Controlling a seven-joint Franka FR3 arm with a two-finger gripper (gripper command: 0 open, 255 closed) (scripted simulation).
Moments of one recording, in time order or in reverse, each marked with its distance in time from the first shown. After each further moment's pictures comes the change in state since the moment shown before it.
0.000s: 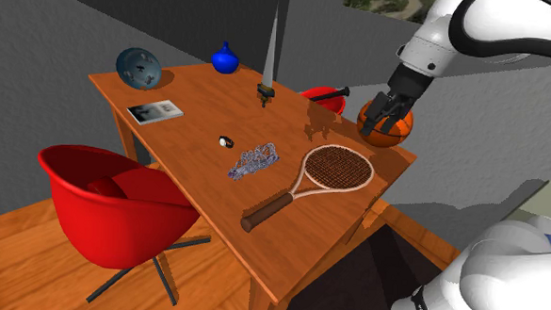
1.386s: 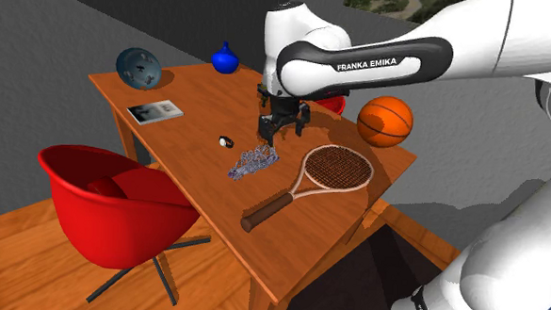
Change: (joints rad) arm 0.012 0.763 0.363 0.453 -0.330 0.133 0.549
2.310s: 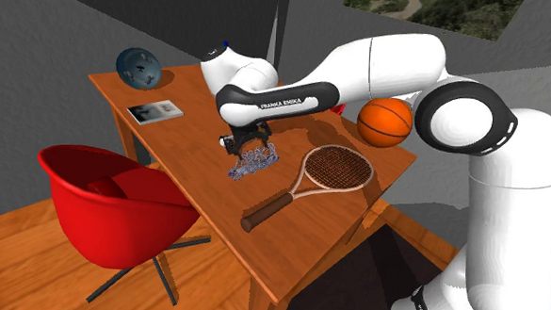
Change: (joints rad) arm 0.139 0.520 -0.019 0.457 -0.262 -0.134 0.216
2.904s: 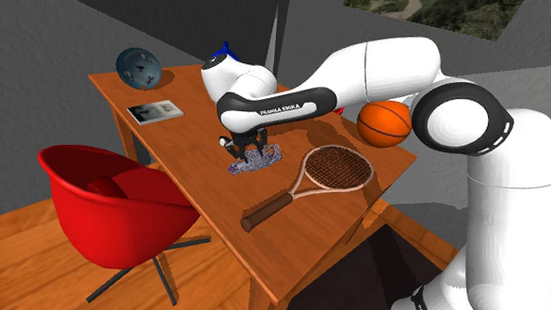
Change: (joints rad) arm -0.001 0.012 -0.003 -0.025 -0.008 0.035 0.016
